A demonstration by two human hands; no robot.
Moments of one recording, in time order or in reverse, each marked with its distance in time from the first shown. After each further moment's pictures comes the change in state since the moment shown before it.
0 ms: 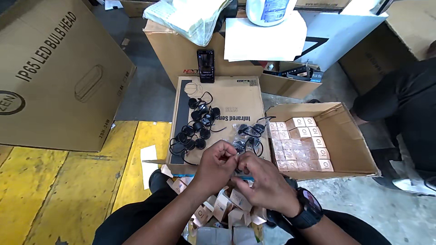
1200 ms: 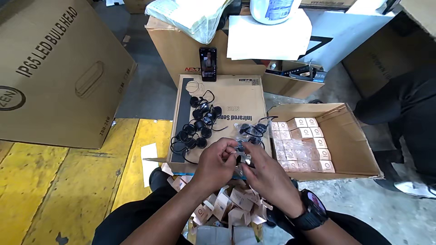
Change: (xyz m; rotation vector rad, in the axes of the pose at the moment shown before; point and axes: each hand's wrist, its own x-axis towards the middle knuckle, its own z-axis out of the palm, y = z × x) left_hand 0.004 -0.010 -0.006 0.277 0.025 0.043; right_hand 0.005 0.001 0.000 -0.163 -0.092 0.353
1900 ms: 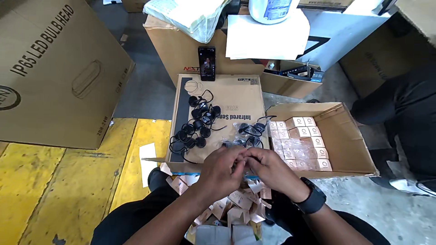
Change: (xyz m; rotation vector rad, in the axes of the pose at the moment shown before) left_hand -0.010 -0.006 0.015 0.333 -0.051 0.202; right_hand 0.013 0.022 -0.014 0.391 -0.184 0.151
